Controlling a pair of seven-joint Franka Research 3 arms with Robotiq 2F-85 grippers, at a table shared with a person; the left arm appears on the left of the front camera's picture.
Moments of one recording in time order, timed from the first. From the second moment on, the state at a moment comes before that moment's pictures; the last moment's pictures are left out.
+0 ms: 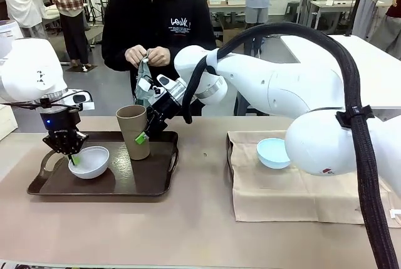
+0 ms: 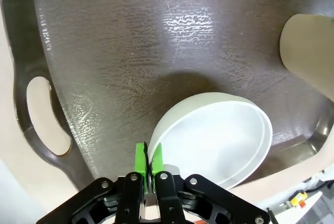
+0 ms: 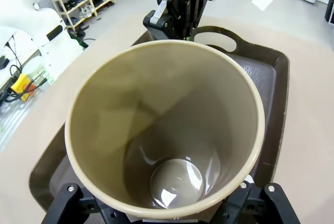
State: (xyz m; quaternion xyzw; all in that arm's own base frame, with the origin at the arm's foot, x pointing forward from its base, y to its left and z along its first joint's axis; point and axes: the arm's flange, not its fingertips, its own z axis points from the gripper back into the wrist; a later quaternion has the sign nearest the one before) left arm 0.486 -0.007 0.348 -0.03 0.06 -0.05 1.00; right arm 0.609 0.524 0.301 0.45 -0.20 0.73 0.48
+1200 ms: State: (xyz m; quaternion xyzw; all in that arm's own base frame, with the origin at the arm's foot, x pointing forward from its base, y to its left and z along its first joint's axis) left arm 0.419 0.001 0.565 -0.06 -0.02 0.05 1.00; right arm 0.509 0.478 0.526 0.34 -0.24 0.78 0.47
